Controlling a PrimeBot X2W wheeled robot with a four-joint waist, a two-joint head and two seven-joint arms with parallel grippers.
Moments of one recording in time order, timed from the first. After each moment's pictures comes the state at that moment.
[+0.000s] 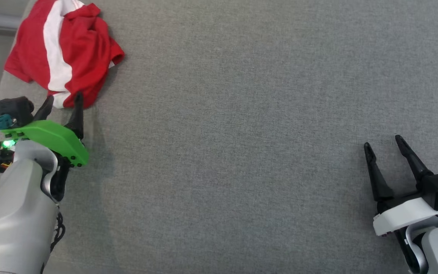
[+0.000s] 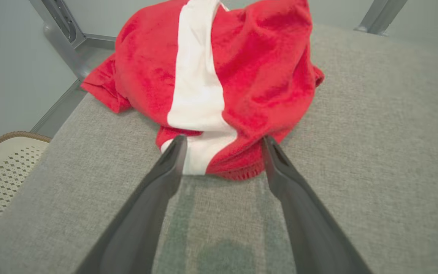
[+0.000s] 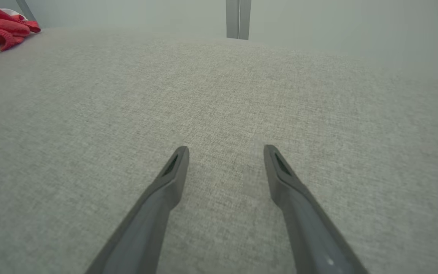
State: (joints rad) left arm -0.73 0.31 -0.35 0.86 -0.64 -0.13 -0.14; right arm -0.09 -0.26 0.04 0.14 0.14 0.13 -0.26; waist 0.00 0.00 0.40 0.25
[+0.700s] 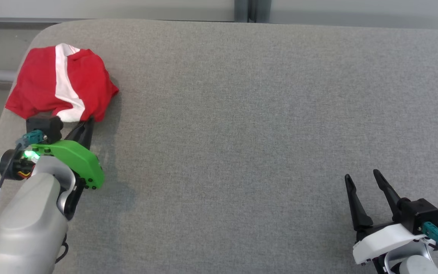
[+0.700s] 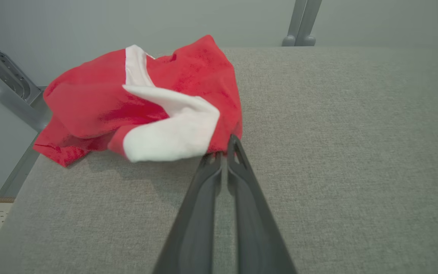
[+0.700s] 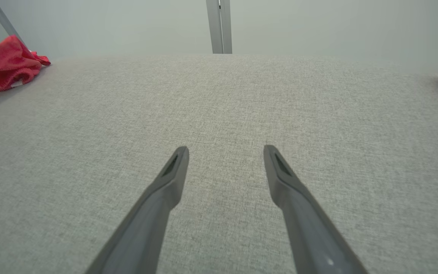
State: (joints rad) left arm -0.72 0.35 -0.59 0.91 -0.69 -0.13 -0.18; right arm -0.01 -0.17 0.06 0.20 0.18 0.13 -0.26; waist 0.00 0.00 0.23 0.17
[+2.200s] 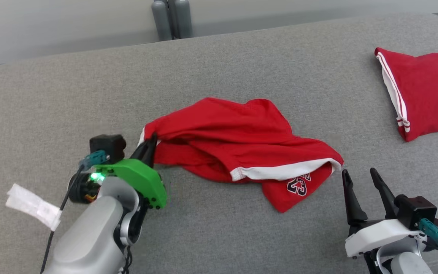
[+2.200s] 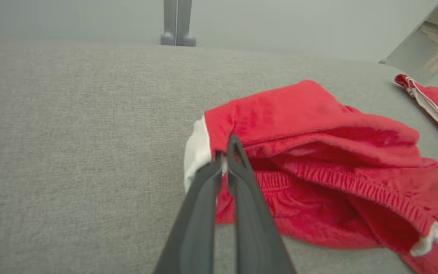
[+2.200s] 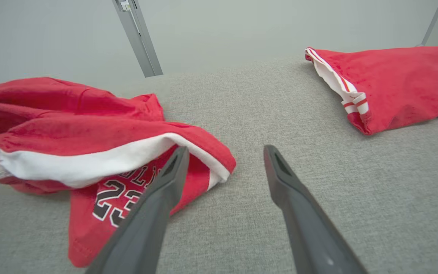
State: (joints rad) left arm -0.53 0.27 -0.69 0.45 -0.81 0.14 -0.06; right arm -0.04 -0.07 0.01 0.24 0.20 0.13 -0.26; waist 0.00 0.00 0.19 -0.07
